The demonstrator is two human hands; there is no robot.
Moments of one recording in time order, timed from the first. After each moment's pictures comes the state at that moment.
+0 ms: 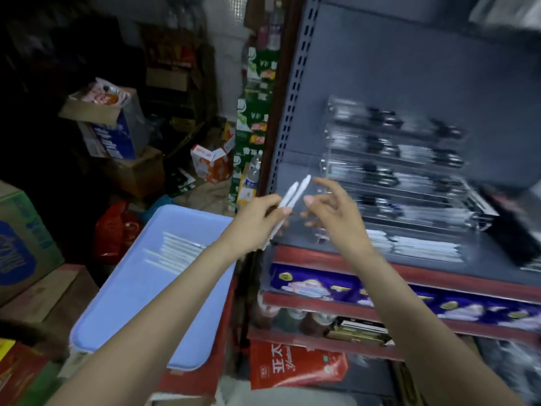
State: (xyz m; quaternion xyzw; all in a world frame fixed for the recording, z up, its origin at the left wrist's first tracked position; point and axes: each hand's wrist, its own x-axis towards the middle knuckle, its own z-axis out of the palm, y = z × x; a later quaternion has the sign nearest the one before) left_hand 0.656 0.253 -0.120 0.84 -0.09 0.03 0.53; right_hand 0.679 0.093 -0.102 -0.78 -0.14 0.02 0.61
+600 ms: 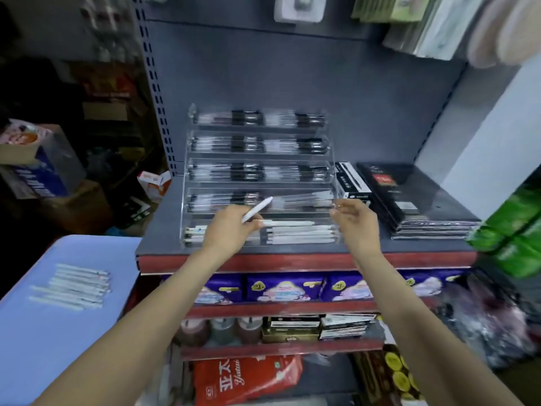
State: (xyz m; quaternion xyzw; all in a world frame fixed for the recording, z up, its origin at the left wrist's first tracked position) left_hand 0.700 0.028 -0.117 0.92 -0.02 0.06 0.39; right_hand 0.712 -0.199 -0.121 -0.78 0.08 -0.14 0.60
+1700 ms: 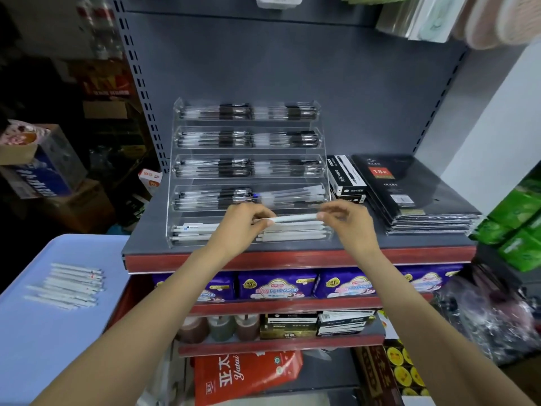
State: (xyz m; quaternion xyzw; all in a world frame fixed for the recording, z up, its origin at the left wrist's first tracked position) left_hand 0.707 -0.004 -0.118 0.92 -0.13 0.05 0.37; right_hand 0.715 -0.221 -0.123 -0.85 -0.03 -0.11 0.52
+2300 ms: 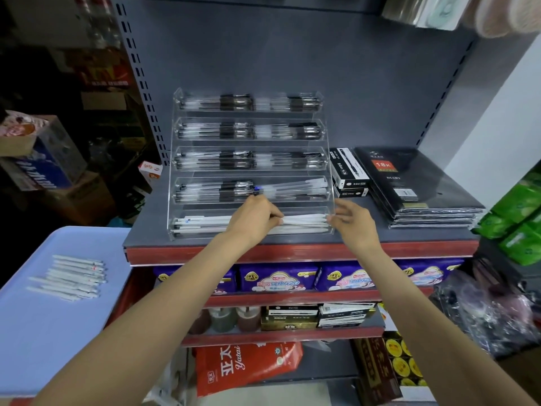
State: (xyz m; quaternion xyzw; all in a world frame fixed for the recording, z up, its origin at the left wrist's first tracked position) left_hand 0.724 -0.025 -0.130 0.96 -0.14 0.03 0.25; right_hand 0.712 -0.226 -0.133 -0.87 0.06 -0.06 0.48
